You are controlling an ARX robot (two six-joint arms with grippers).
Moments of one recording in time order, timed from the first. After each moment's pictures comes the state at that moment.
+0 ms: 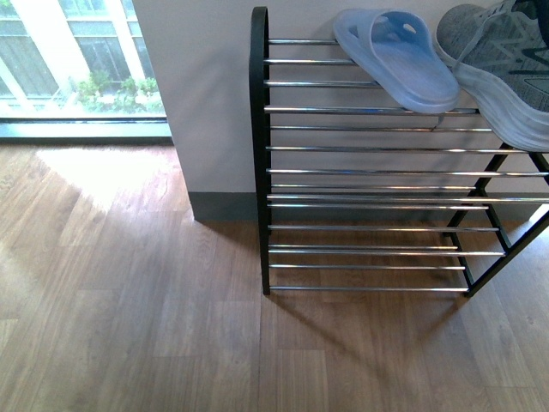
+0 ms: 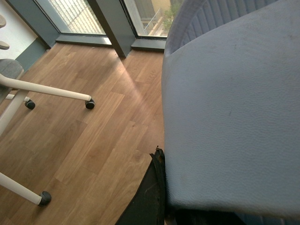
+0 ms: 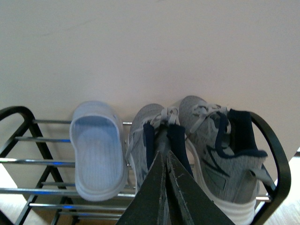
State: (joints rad) left arm -0.10 1.26 0.30 0.53 -0.60 0.00; right arm 0.03 1.33 0.37 0.95 0.01 -0.01
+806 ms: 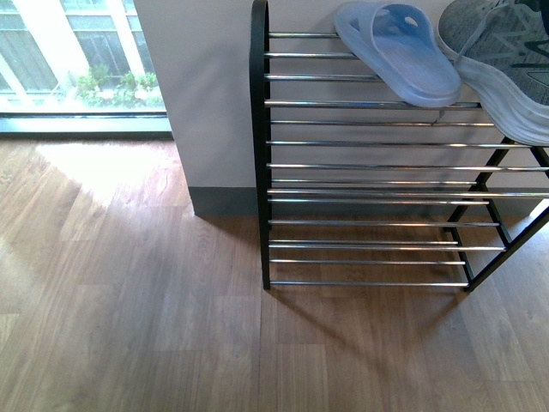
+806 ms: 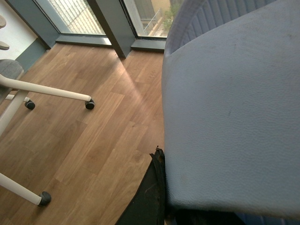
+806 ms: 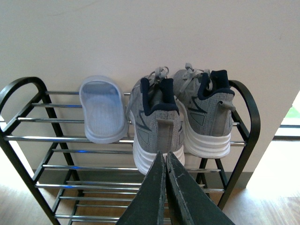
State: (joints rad) left arm -0.10 1.26 0.30 0.53 -0.60 0.00; right arm 0.00 0.89 0.03 0.84 0.00 -0.01
